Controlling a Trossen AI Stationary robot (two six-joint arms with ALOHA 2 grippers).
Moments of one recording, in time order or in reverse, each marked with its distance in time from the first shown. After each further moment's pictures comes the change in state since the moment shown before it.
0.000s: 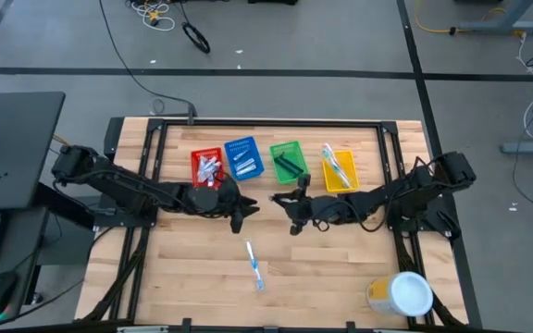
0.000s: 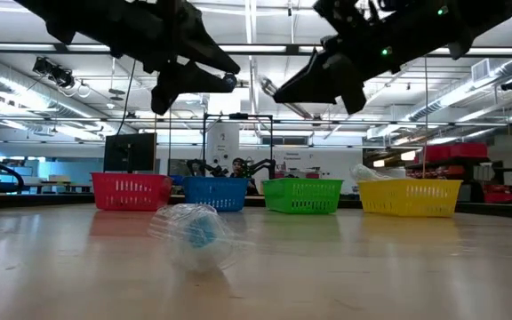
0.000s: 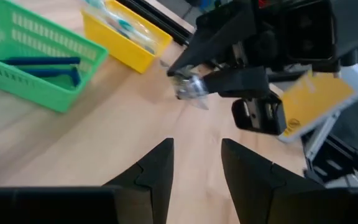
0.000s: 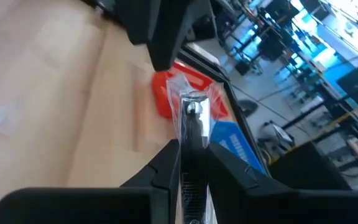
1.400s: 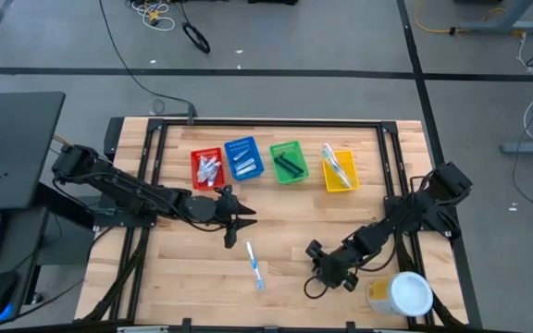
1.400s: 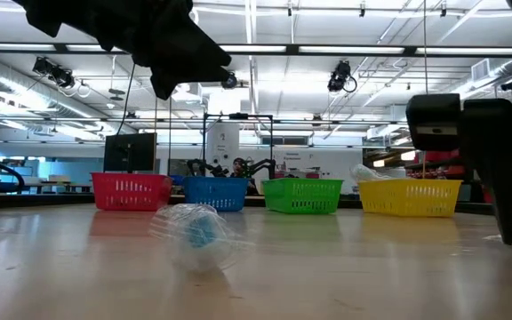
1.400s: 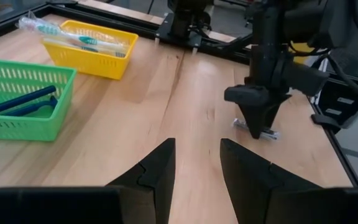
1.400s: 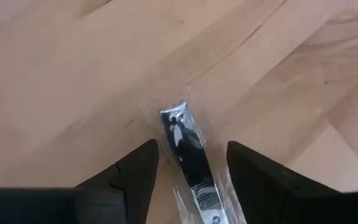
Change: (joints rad) left arm -0.081 0.000 0.000 -0.004 -0.008 0.306; right arm 0.362 0.133 0.005 -0.570 -0.561 0.134
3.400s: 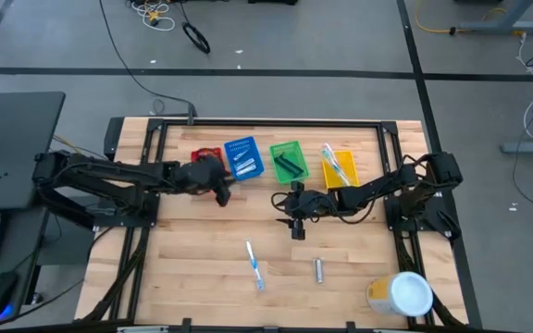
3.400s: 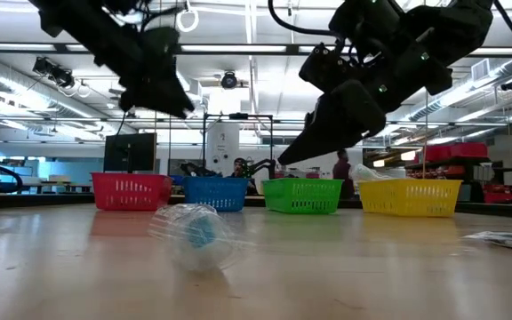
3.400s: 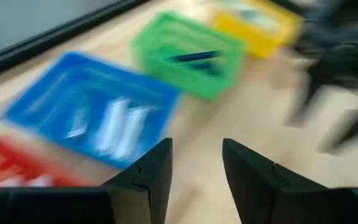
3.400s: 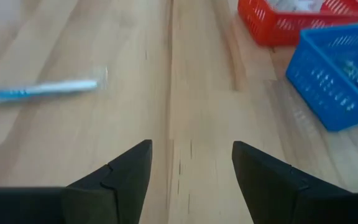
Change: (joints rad) left arm 0.314 -0.245 0.001 -0.520 -0.050 -0.152; right arm -0.473 -0.032 -0.004 0.412 0.142 0.297
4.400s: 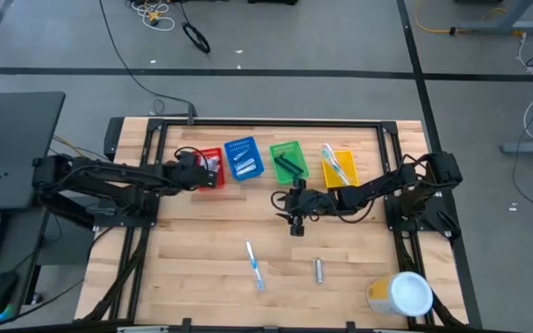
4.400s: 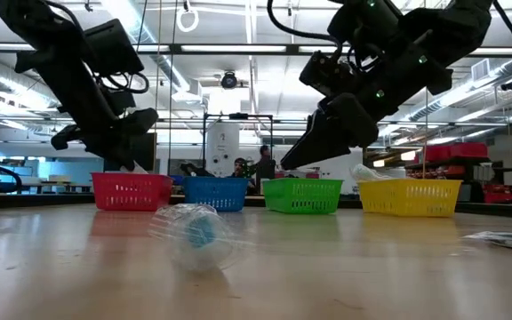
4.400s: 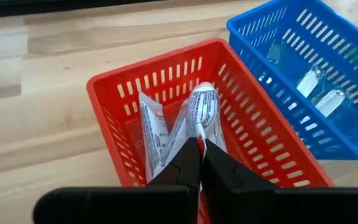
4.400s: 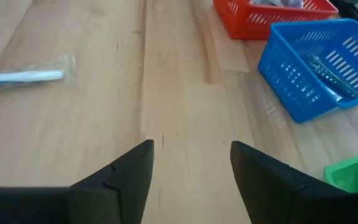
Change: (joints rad) left arm 0.120 0.002 -0.195 -0.182 -0.291 -0.463; right arm -0.005 0.000 0.000 -0.023 0.088 -0.028
